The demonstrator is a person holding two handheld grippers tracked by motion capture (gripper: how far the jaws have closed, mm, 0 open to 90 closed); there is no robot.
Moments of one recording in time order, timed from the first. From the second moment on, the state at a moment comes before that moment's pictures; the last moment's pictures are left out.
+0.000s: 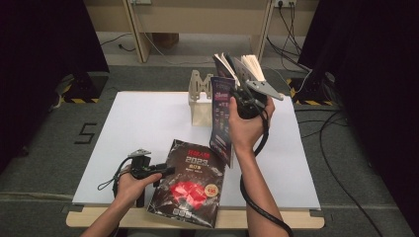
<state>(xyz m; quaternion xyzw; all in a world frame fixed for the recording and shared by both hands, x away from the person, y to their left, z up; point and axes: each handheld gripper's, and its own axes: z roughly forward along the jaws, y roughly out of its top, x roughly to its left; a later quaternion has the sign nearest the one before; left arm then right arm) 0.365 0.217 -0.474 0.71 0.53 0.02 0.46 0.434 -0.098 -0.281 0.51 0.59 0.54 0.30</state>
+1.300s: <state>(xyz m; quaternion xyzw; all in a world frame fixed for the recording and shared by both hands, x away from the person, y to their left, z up) 0.367 0.218 -0.479 0.71 0.53 0.02 0.46 0.493 -0.076 -0.276 0.51 0.58 0.53 0.35</state>
